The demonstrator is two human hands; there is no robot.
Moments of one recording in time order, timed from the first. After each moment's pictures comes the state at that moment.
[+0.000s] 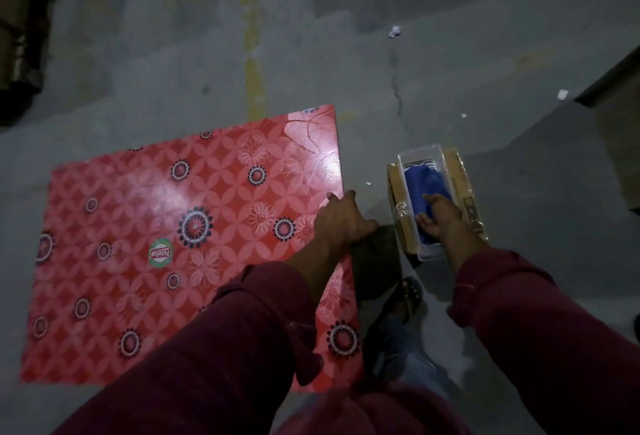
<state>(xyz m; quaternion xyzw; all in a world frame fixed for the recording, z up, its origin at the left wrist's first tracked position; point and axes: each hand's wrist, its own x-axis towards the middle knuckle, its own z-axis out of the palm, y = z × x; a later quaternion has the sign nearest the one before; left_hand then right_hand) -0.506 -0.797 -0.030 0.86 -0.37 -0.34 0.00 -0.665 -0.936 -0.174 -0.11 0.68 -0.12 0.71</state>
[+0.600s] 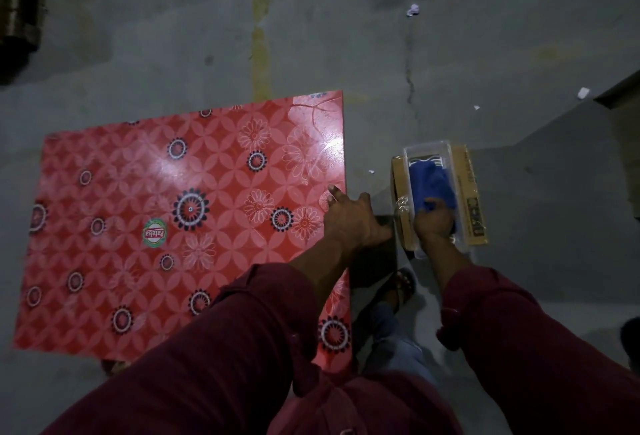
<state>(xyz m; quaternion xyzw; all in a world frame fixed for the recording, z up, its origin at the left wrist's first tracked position) -0.523 -0.808 -0.029 0.84 -0.38 -0.38 -0.08 -0.655 -0.905 -0.204 -0.52 0.71 -0.01 0.47</state>
